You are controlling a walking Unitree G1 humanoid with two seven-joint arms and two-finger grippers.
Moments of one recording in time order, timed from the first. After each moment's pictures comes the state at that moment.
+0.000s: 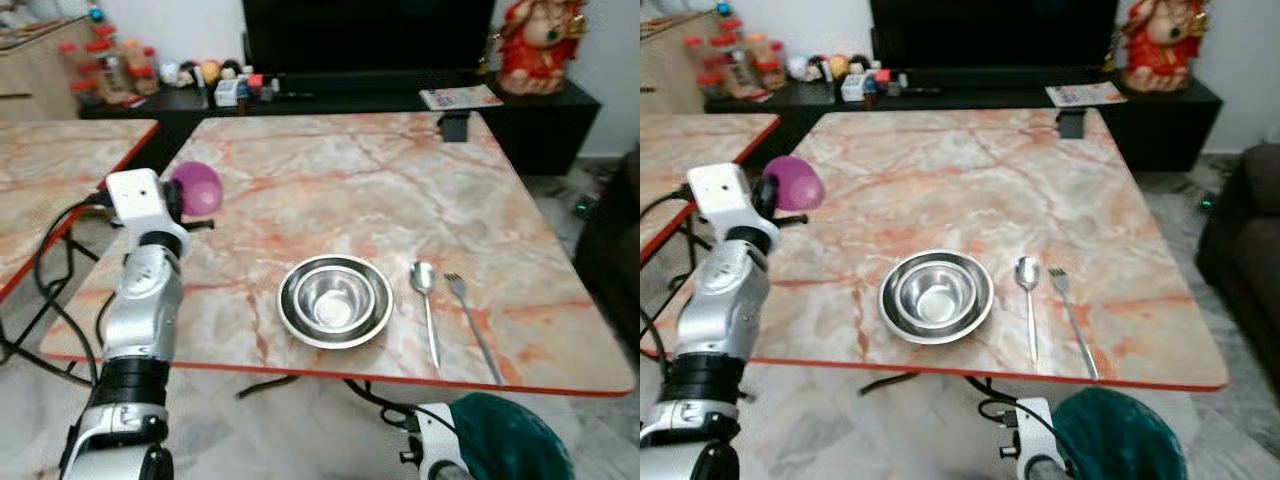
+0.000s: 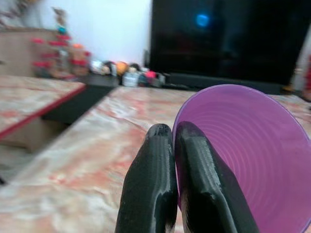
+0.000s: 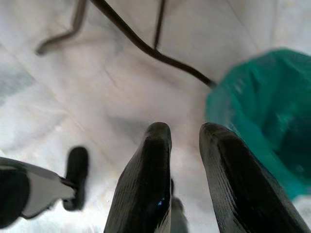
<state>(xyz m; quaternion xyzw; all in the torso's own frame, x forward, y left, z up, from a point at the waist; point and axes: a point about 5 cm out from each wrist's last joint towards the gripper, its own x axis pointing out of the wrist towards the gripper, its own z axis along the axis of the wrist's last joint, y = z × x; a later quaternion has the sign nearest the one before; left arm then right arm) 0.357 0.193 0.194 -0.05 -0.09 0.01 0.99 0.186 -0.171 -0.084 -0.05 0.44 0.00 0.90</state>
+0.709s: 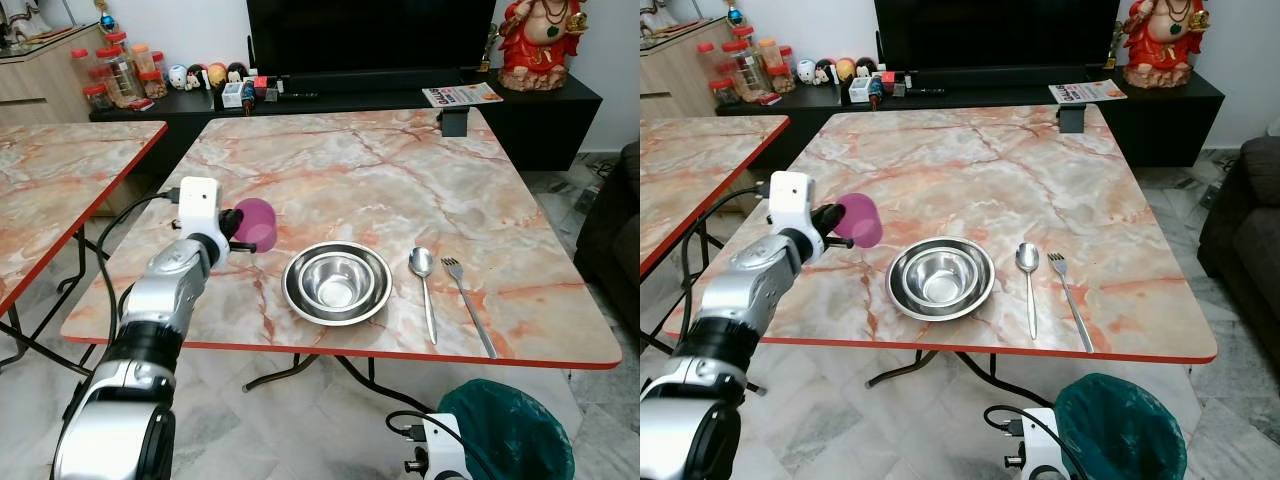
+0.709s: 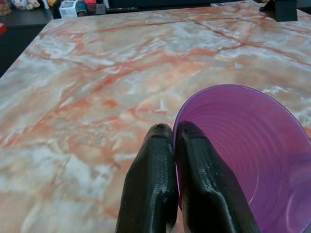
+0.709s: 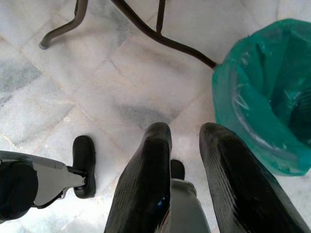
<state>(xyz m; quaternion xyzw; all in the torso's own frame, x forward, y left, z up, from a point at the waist) 0.392 0.161 0.178 0.00 0.07 -0.11 0.99 0.176 -0.166 -0.088 -0.04 0.45 -0.02 0.89</state>
